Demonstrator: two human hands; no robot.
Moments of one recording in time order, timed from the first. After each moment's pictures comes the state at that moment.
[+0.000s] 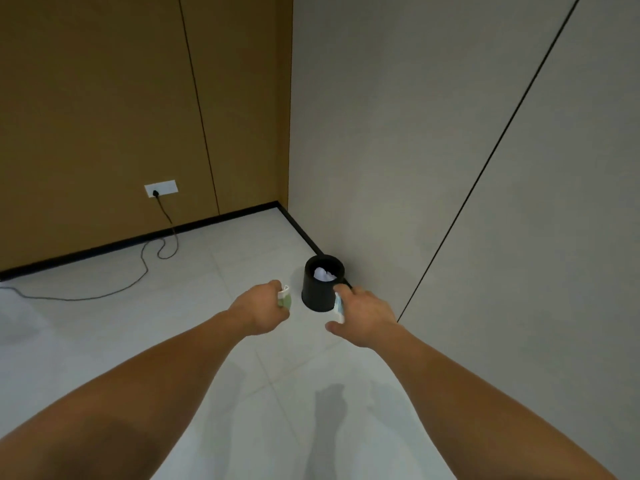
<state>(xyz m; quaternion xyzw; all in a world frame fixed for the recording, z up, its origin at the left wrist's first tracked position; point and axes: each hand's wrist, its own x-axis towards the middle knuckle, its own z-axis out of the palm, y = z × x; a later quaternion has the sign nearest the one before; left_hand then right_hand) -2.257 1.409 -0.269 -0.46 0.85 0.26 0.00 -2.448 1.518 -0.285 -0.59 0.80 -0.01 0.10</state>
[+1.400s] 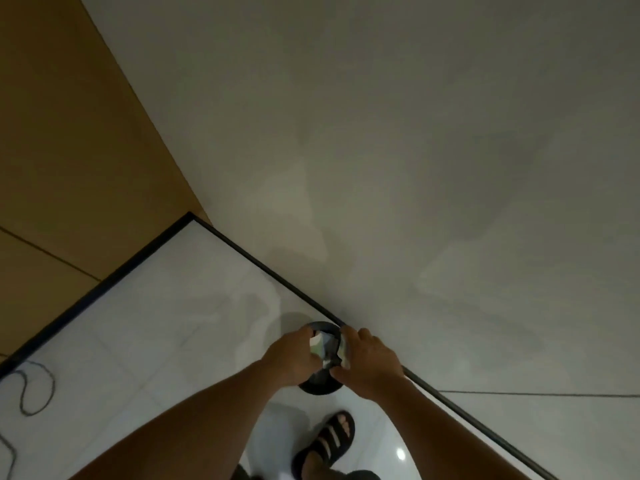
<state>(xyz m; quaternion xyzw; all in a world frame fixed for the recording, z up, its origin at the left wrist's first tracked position) -2.716 0.832 -0.484 -0.30 0.84 0.37 0.26 -2.809 0.977 -0.505 -0.36 0.88 -0.08 0.30</state>
